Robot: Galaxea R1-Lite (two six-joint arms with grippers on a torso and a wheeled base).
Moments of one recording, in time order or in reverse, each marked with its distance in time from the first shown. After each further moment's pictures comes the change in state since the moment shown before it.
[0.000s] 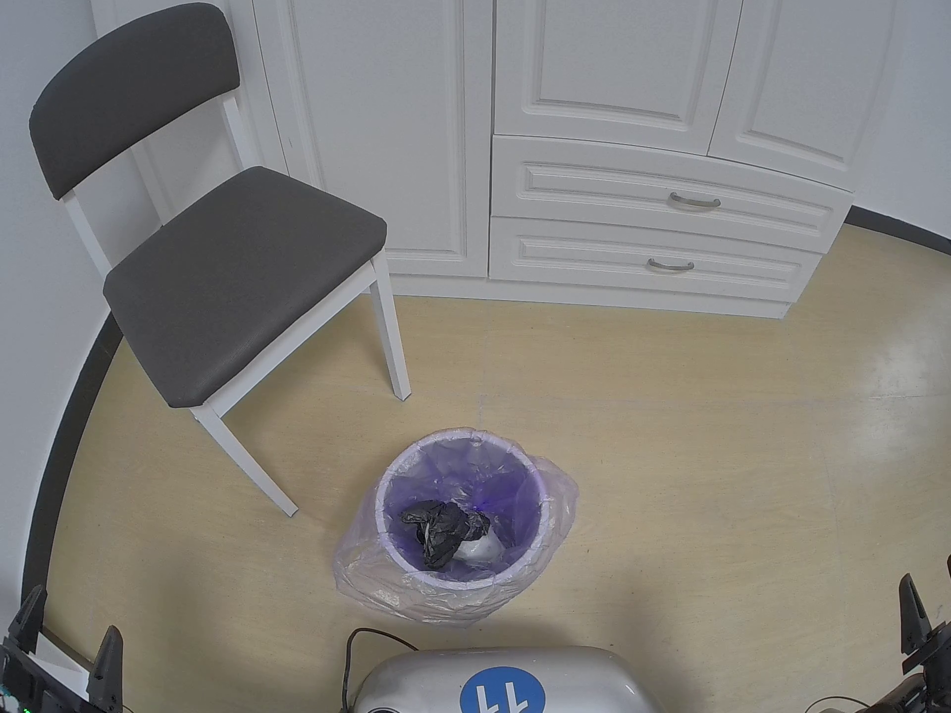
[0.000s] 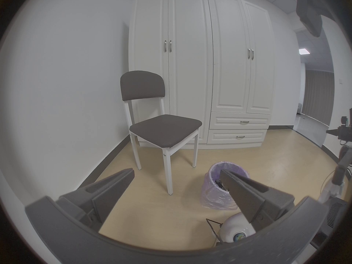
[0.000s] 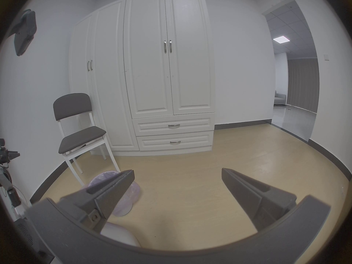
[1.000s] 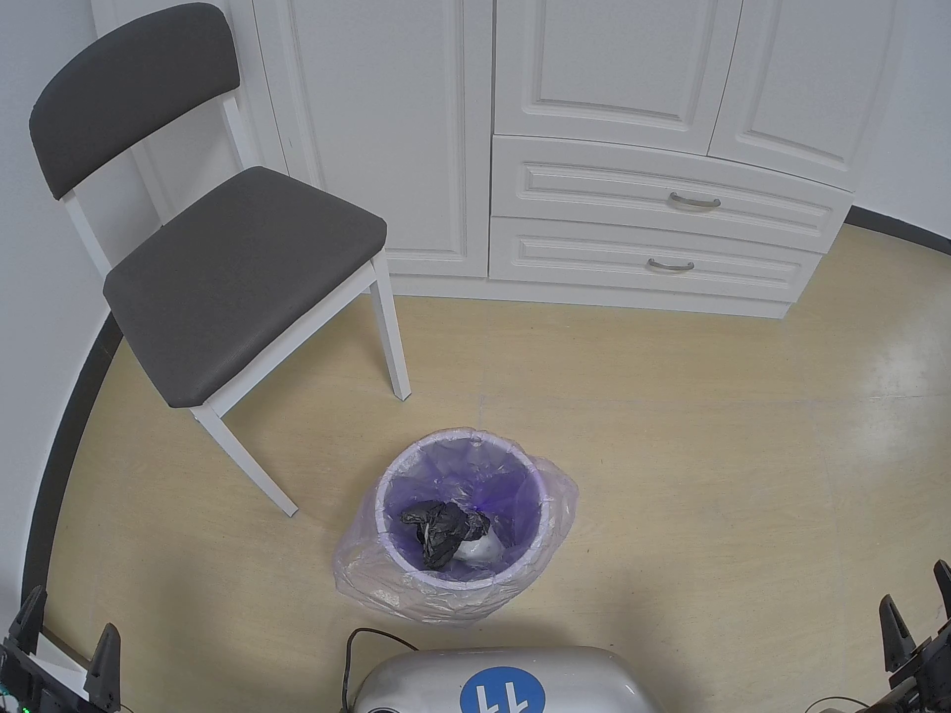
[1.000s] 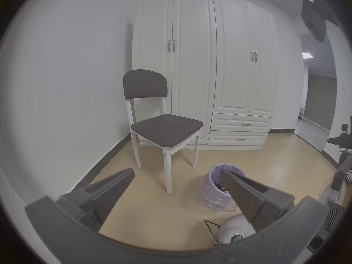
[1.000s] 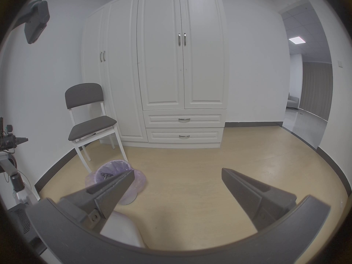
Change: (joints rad) left arm 0.000 0.001 0.000 0.000 0.011 -0.033; right arm 0.001 0.001 0.000 0.047 0.097 -0.067
